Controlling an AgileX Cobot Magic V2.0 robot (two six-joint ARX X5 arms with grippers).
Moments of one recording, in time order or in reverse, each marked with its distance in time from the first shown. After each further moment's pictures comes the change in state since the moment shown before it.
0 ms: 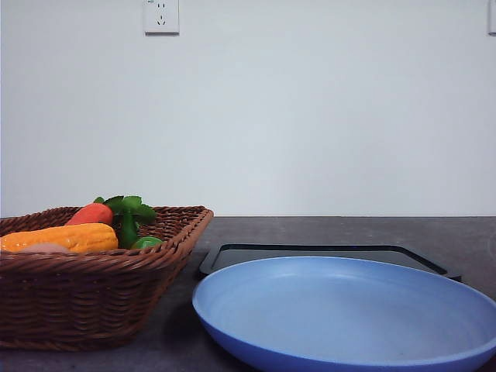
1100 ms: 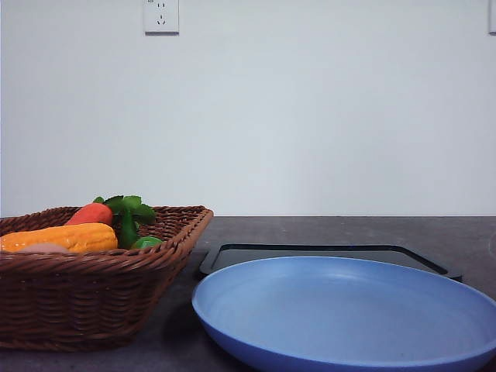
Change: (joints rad) left_arx 0.000 0.314 0.229 -0.069 0.456 -0.307; right_arx 0.000 0.255 0.348 -0.303 -0.069 0.232
